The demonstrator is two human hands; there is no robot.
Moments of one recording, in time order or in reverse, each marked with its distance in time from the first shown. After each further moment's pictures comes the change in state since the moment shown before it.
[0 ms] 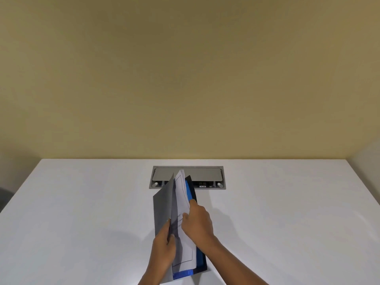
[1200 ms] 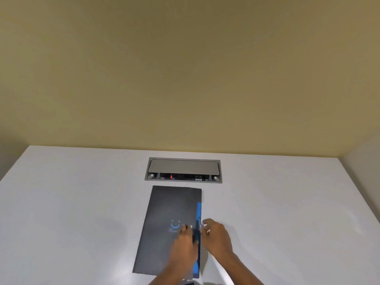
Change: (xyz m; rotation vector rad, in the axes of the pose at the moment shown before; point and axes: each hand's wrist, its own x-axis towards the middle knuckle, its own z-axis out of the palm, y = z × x) left_hand 0.019 -0.042 0.082 0.566 -0.227 0.220; right_hand -0.030 0.097 0.009 -0.082 -0.026 0.150
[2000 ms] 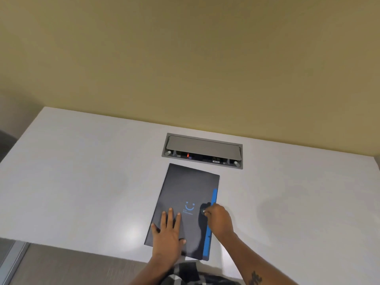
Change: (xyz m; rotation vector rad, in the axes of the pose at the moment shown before) left_hand -0.006 -0.126 0.016 0.448 -0.084 -0.080; right_hand 0.039 -0.015 0.054 -0.200 -0.185 -0.054
